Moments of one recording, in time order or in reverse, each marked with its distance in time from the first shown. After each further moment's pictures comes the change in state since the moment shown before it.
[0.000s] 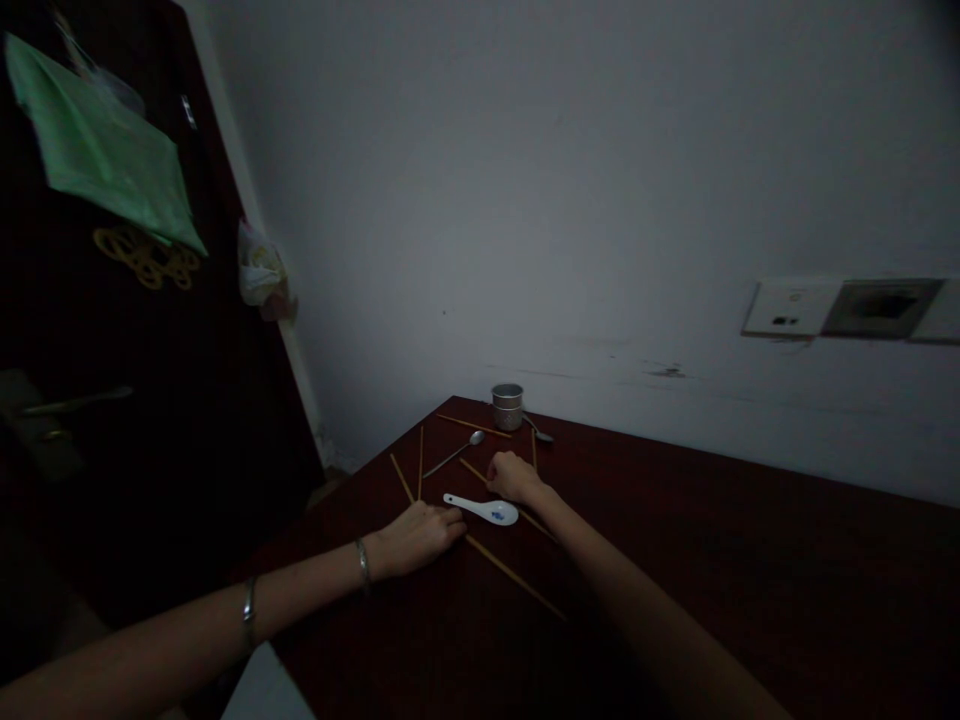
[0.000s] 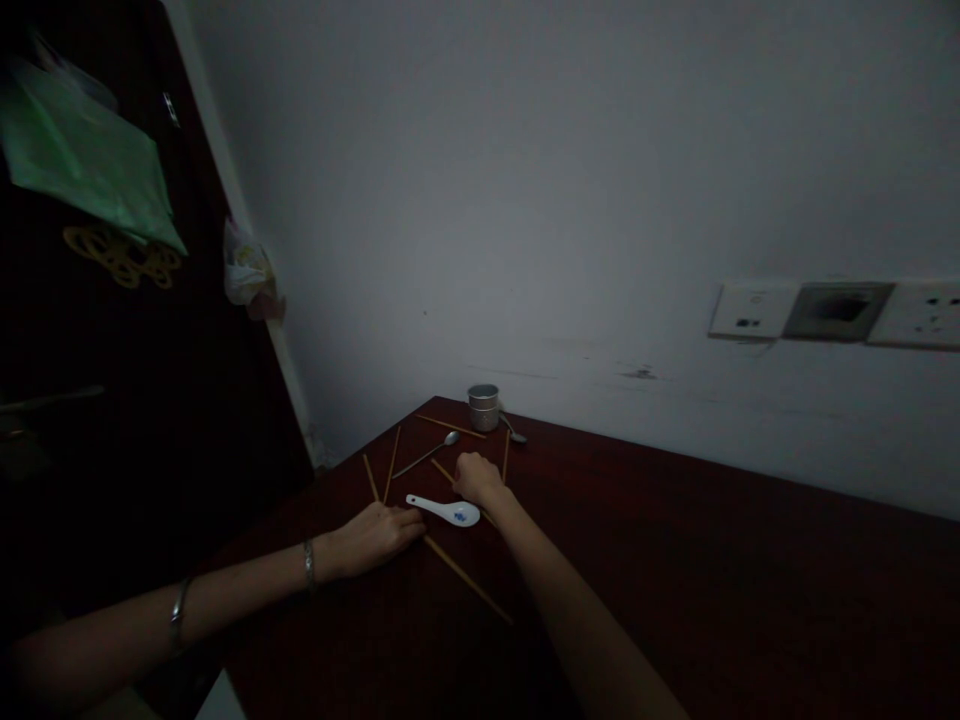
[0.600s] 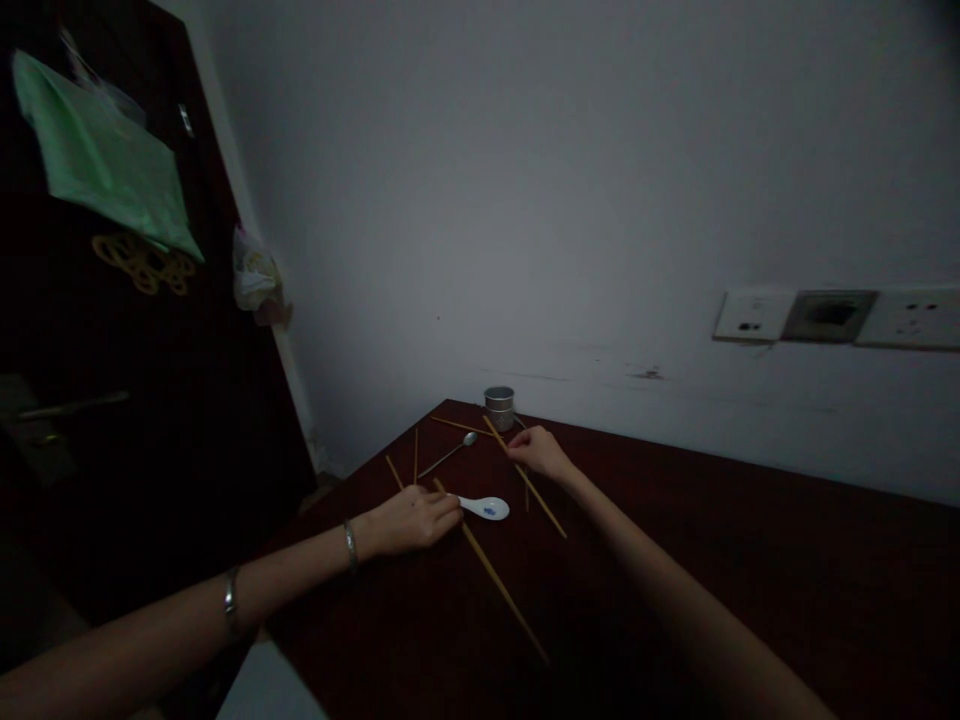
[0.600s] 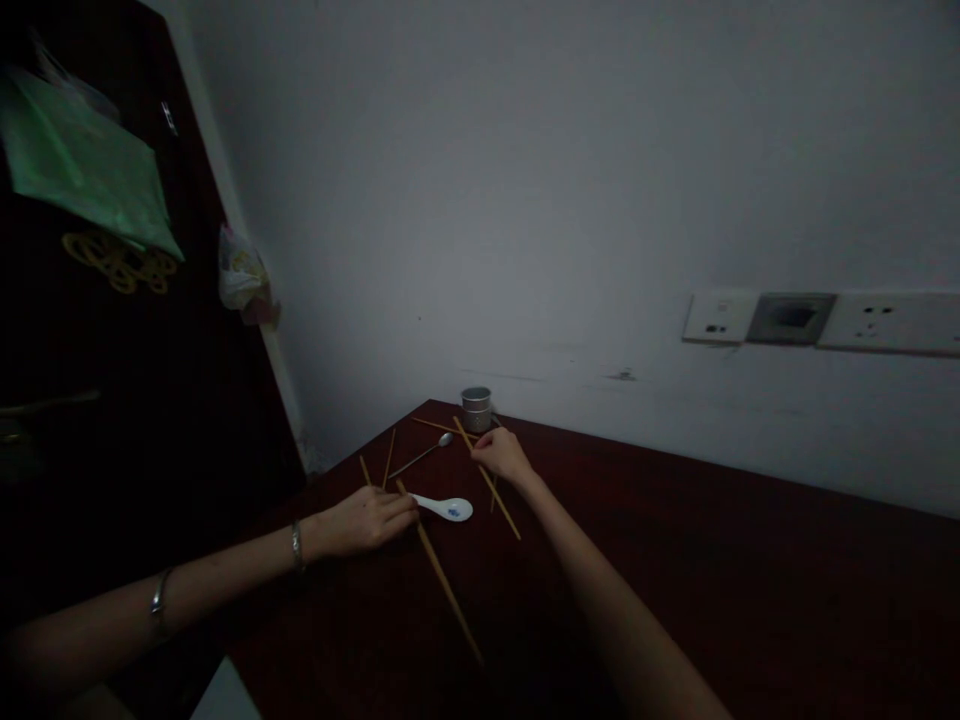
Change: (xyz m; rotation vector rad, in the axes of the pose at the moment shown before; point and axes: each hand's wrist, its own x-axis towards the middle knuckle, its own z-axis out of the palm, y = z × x) left_hand -0.003 -0.004 -0.037 0.271 0.220 0.270; right_hand -0.029 0.028 -0.059 0.416 0.220 0.081
